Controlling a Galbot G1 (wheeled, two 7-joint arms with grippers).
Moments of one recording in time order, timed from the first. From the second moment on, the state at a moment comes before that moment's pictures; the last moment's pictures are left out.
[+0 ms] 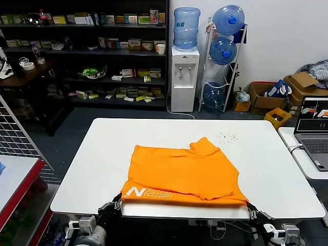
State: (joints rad) left arm 1.56 -1.13 -0.33 -1.99 -0.60 0.25 -0.26; right arm -1.77 1.14 0.71 2.04 0.55 -0.35 0.05
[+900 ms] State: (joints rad) left arm 0.88 -1.14 -0.14 -1.52 -0.72 0.28 -0.17; right arm -0.85 1.18 0.32 1.49 0.59 -0.45 0.11
